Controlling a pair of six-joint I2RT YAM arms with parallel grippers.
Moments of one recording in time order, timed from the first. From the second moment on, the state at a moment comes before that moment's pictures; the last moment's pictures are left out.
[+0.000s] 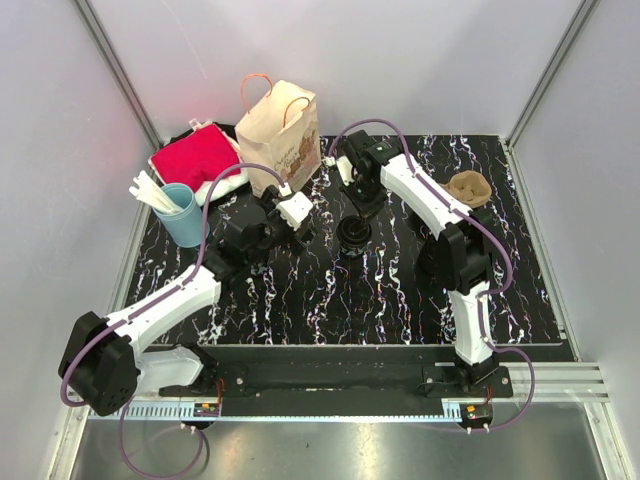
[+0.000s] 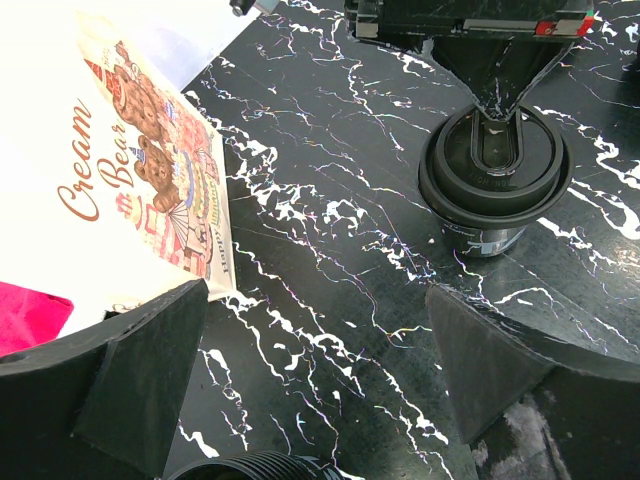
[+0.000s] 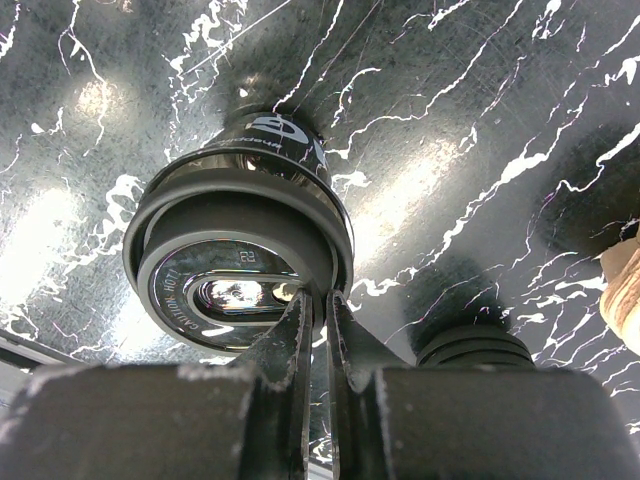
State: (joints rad) left arm -0.62 1.18 0.76 0.16 0.04 0.34; right arm 0.54 2.12 2.04 -1.19 -0.03 -0.13
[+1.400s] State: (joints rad) left arm -0.62 1.18 0.76 0.16 0.04 0.34; right arm 0.56 2.13 2.06 -1.19 -0.02 -0.14
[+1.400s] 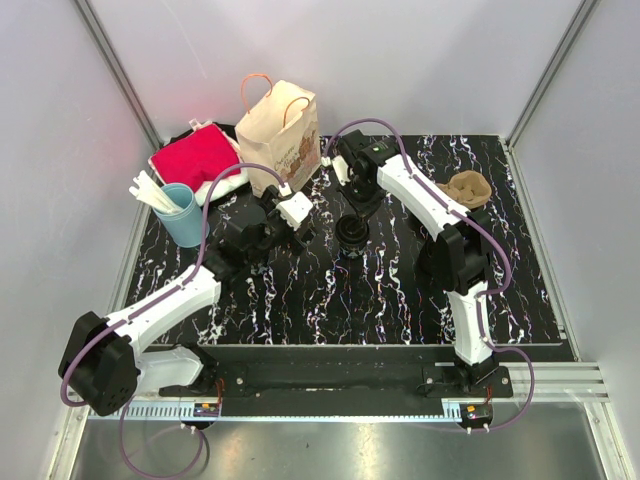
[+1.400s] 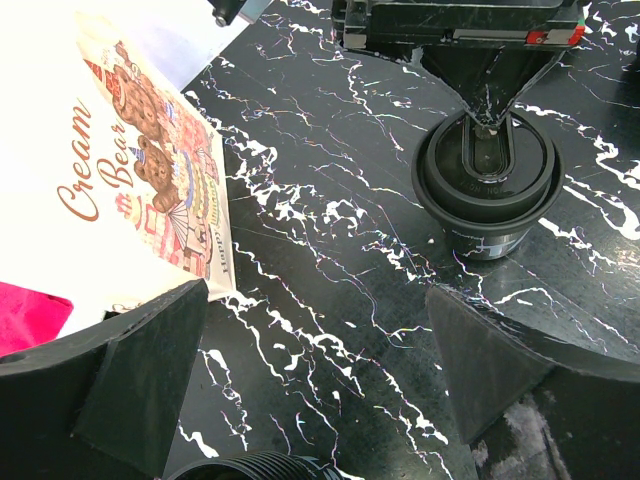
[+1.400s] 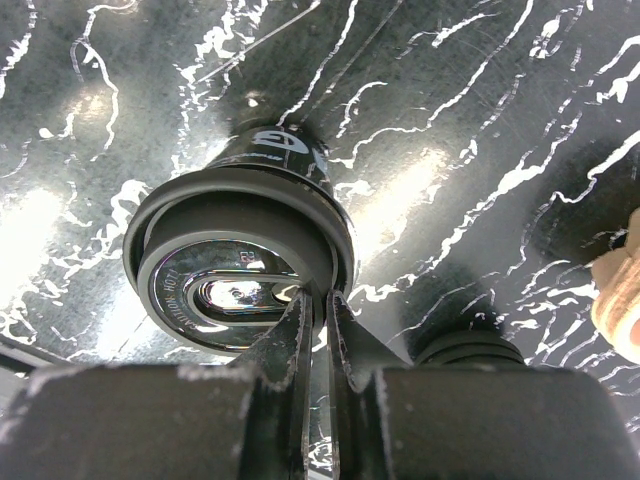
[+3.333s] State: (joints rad) left arm -0.62 1.18 0.76 0.16 0.04 0.33; right arm 0.56 2.12 2.04 -1.20 0.01 -0.15
